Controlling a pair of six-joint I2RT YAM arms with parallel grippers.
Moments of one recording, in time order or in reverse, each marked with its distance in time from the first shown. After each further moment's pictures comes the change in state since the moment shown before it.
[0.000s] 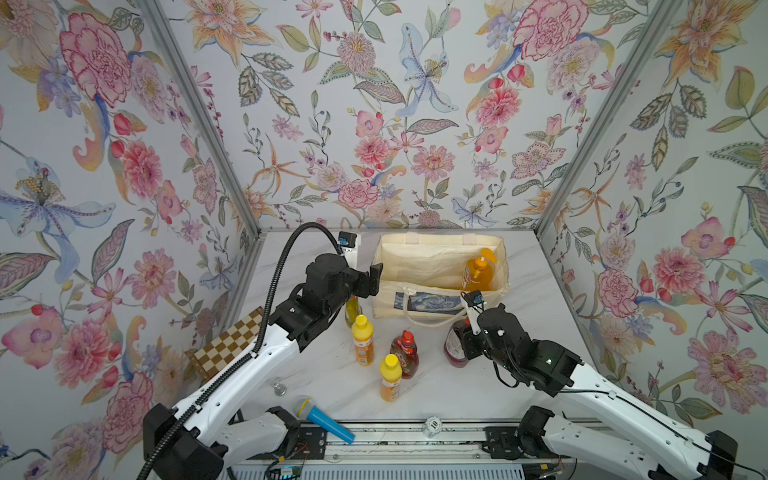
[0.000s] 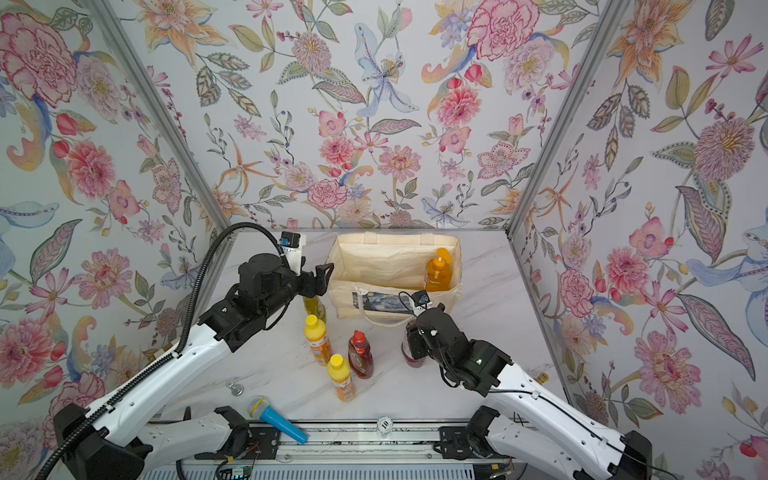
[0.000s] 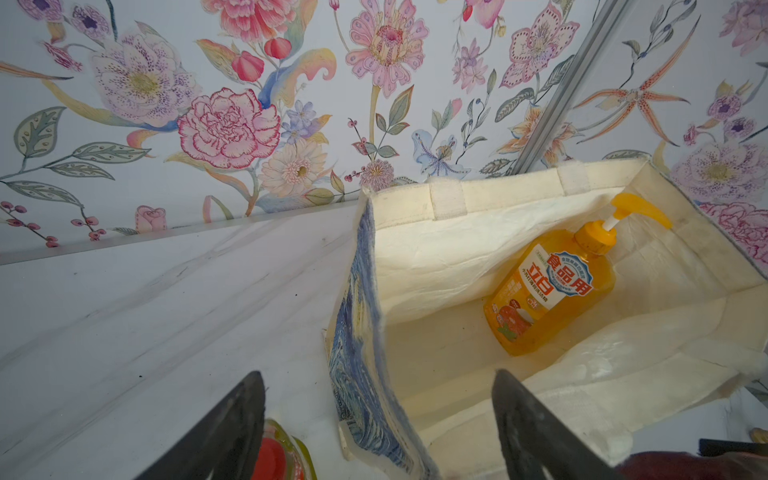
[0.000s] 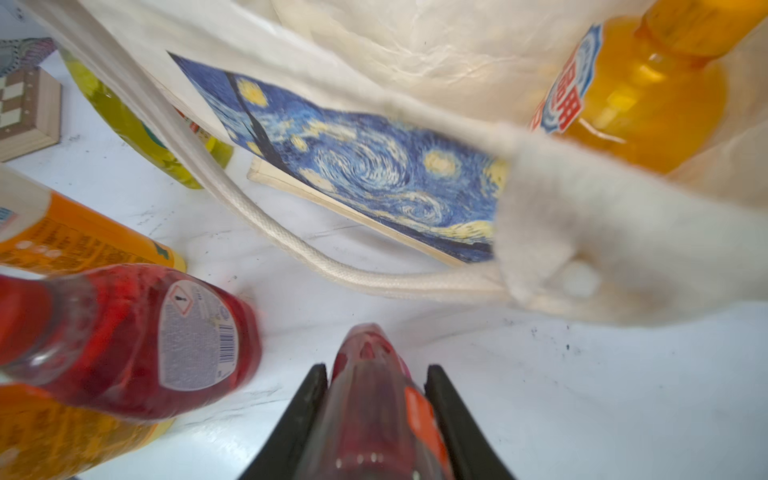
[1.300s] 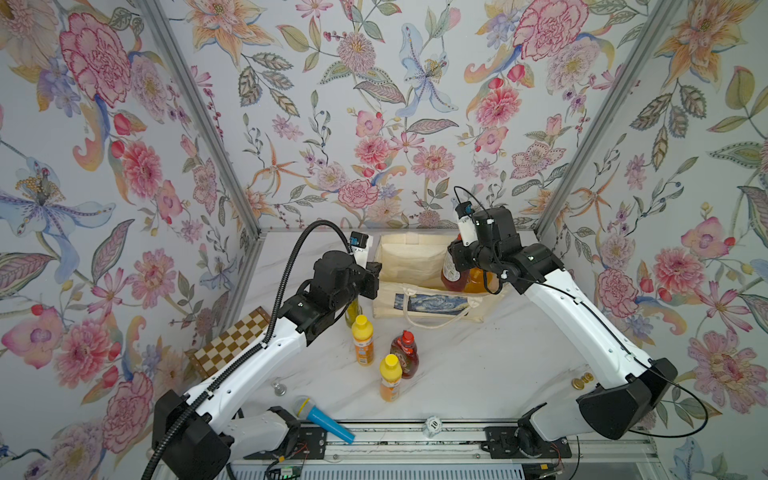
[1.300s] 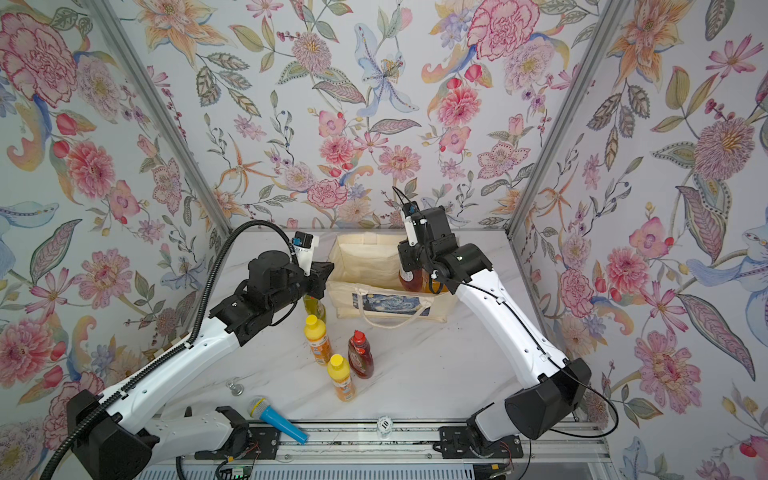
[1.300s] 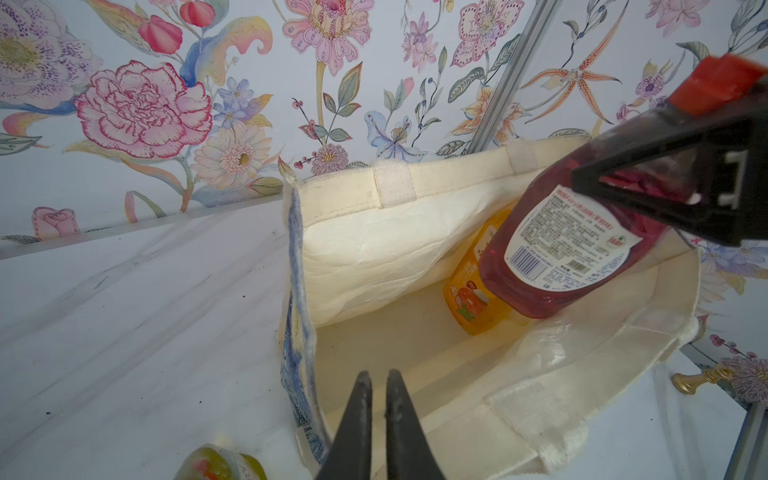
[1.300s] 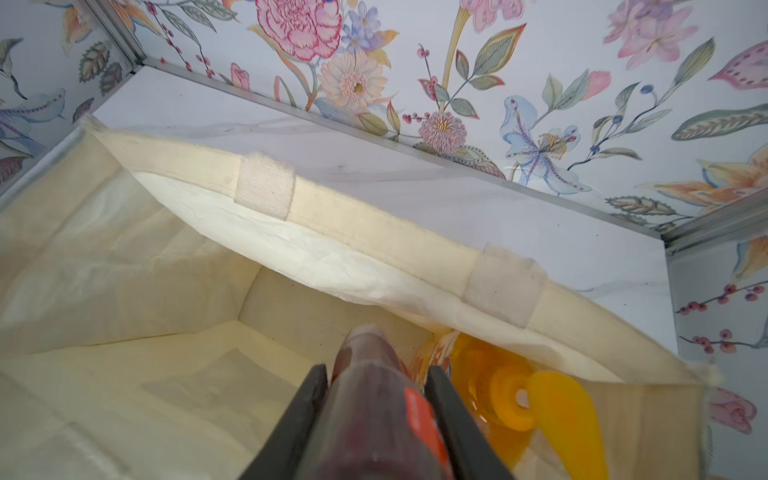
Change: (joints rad) left arm 0.000 0.060 0.011 0.043 0.141 -0.004; right arm -0.318 0.597 0.707 -0.085 -0.156 -0.246
